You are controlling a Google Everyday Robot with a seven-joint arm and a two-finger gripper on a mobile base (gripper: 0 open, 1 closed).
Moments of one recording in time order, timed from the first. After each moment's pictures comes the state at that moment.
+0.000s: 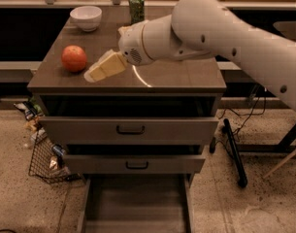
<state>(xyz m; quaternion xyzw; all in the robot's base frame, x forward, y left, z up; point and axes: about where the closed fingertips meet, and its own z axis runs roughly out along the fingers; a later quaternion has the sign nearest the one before) 0.610 0.098 0.939 -0.50 0.67 0.24 0.48</state>
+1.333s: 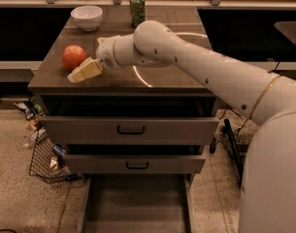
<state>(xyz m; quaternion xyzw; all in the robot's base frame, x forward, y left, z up) 0.704 0.179 0.865 -0.50 0.65 0.28 0.50</state>
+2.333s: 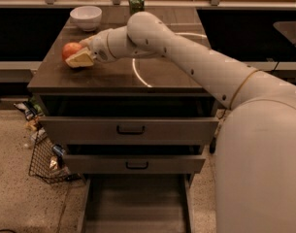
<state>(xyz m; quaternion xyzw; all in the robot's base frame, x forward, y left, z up) 0.725 0.208 0.870 -0.52 0.64 0.30 0.48</state>
